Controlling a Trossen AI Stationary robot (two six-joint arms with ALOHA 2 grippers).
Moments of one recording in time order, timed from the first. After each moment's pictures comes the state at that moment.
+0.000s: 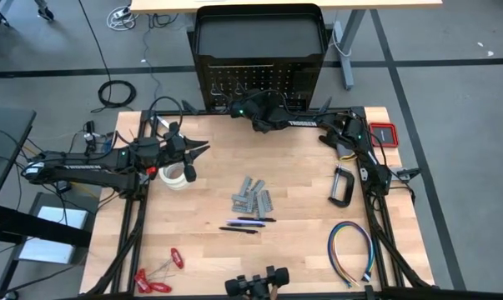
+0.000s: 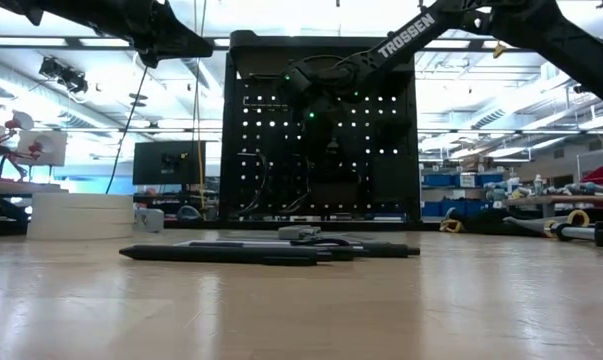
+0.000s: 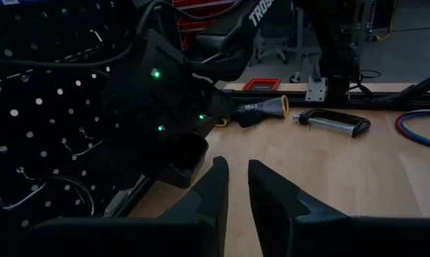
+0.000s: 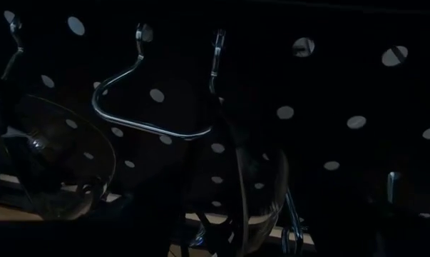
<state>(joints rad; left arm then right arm) 0.07 0.73 0.57 0.00 -0.35 0.08 -0.42 2.24 1.75 -0.19 0.79 0.58</state>
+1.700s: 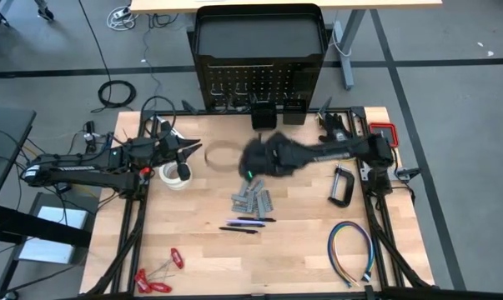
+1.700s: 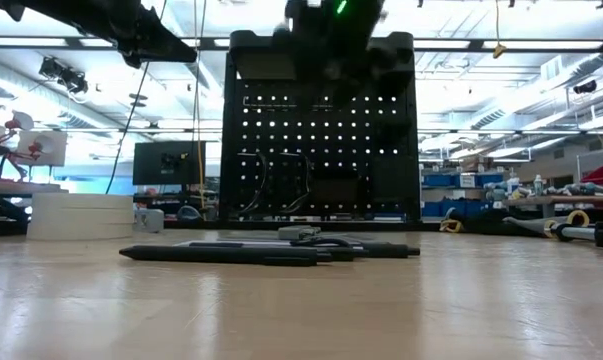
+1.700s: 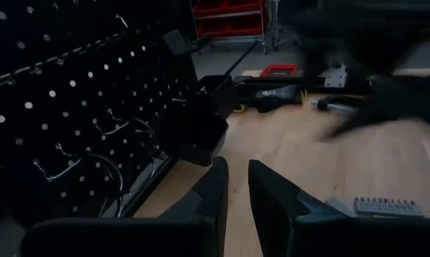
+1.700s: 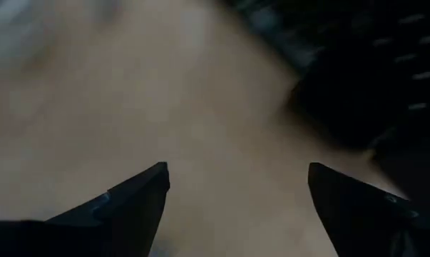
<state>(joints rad) 0.07 0.63 0.57 -0.14 -0.41 0.07 0.09 1.94 1.75 -1.01 0.64 0.65</state>
